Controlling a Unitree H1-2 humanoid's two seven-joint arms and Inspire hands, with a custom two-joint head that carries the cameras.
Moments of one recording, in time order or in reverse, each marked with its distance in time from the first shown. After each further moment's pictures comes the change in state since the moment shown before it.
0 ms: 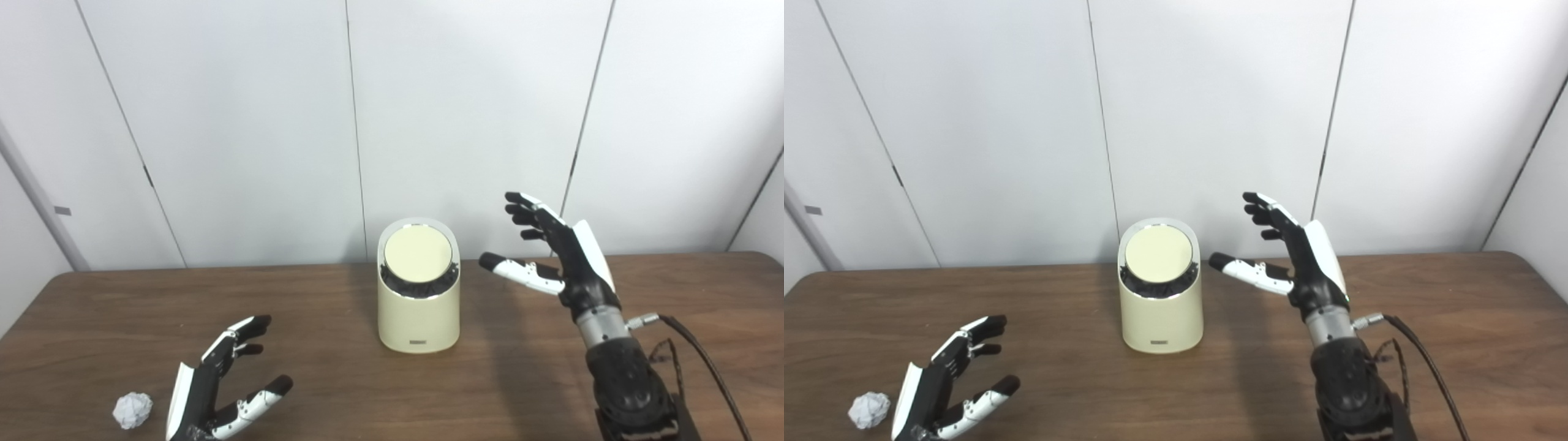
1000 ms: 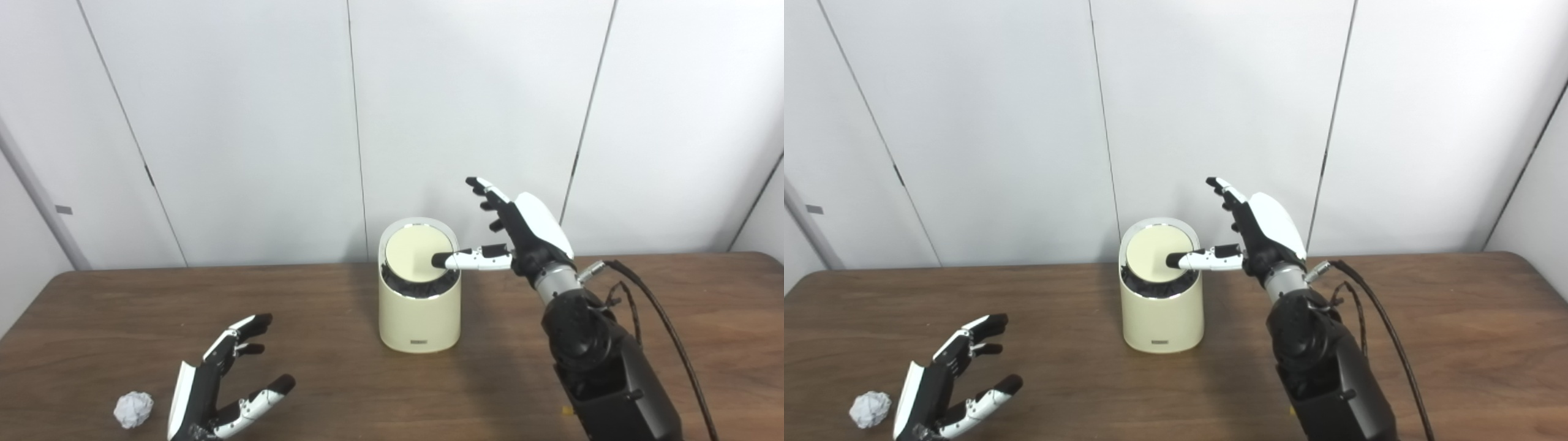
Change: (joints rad) left arm -0.001 -0.005 -0.004 0.000 0.011 0.000 0.006; right arm -0.169 -0.004 0.153 0.037 -0.241 0.233 0.157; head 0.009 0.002
